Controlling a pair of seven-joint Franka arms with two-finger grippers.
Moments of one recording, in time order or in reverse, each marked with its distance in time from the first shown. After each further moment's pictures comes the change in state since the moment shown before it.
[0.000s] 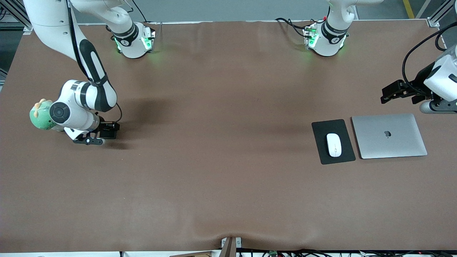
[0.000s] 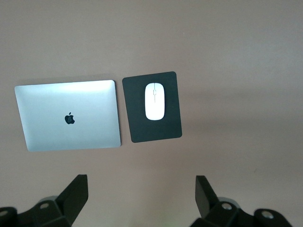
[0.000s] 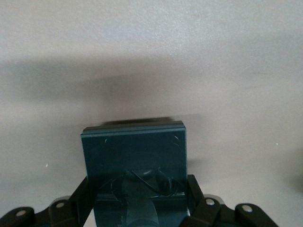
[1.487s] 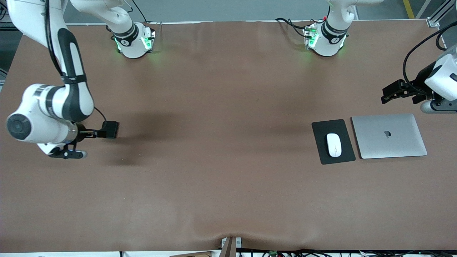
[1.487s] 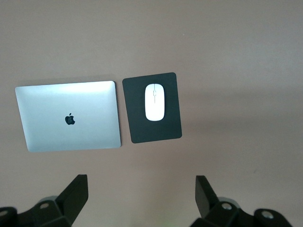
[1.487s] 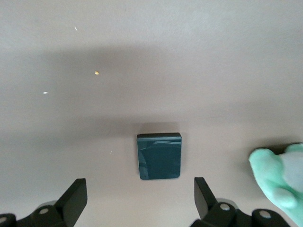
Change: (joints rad) left arm 0.000 0.000 0.000 0.002 0.000 0.000 0.000; right arm 0.000 -0.020 -0.033 0.464 0.000 -0.552 0.000
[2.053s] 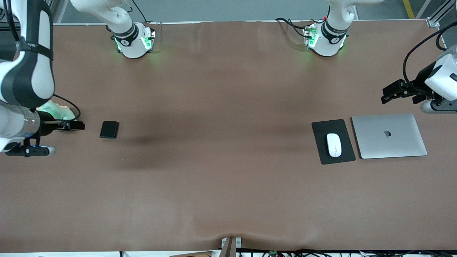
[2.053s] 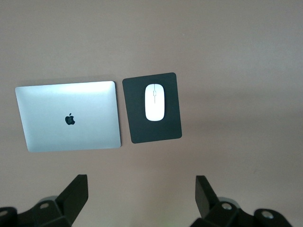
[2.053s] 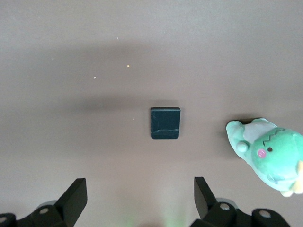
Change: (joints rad) left arm 0.000 0.000 0.000 0.000 0.000 0.000 0.000; right arm -0.001 -0.035 -0.013 0.372 0.000 -0.421 0.000
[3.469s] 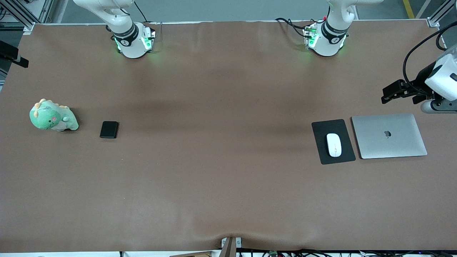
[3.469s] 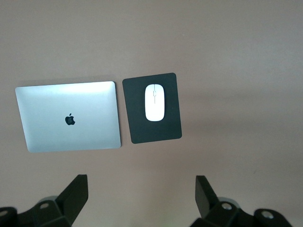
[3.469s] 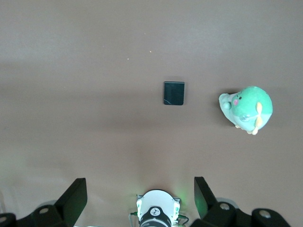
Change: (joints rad) left arm 0.000 0.000 0.000 0.000 0.000 0.001 0.000; right arm -0.365 -0.296 0.348 0.199 -0.029 -0.339 0.000
